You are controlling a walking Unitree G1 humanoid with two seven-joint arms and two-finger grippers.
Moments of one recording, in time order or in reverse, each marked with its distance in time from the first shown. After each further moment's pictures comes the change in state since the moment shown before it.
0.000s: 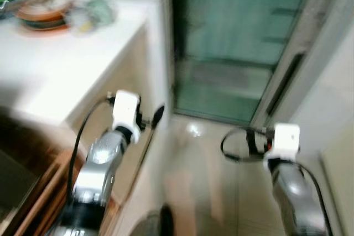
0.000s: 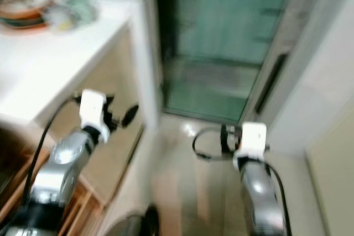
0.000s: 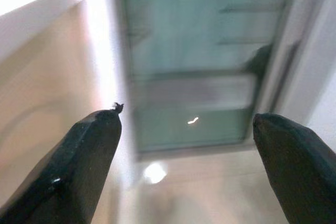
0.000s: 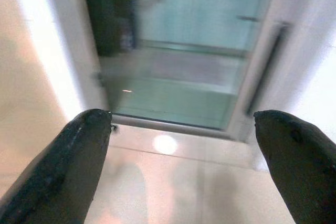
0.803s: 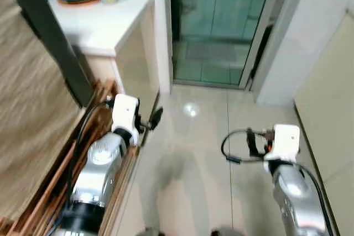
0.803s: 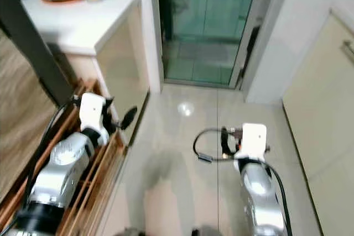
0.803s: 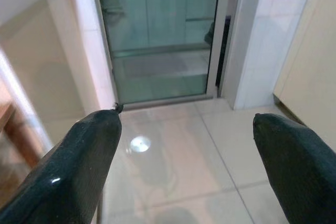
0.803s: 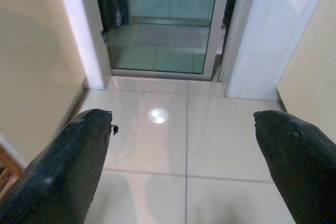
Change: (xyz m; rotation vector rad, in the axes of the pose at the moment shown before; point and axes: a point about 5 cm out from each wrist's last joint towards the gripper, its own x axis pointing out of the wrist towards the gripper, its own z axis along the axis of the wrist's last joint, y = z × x) left arm 0.002 -0.002 -0.004 0.001 0.011 -0.007; right arm -0.007 -0.003 -0.013 0.002 0.044 -0.007
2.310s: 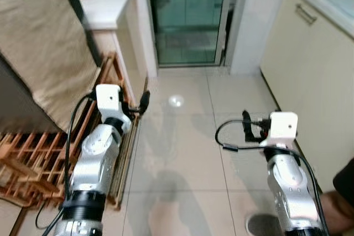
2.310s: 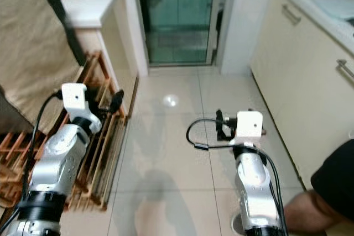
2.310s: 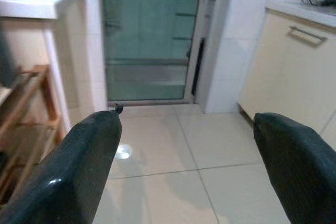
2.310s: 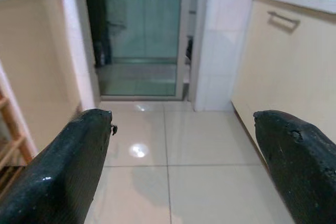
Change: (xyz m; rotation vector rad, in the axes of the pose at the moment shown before) left arm 0.007 0.019 0.017 -0.149 -0.099 0.148; right arm 0.008 0.011 0.026 -0.044 -0.205 0.020
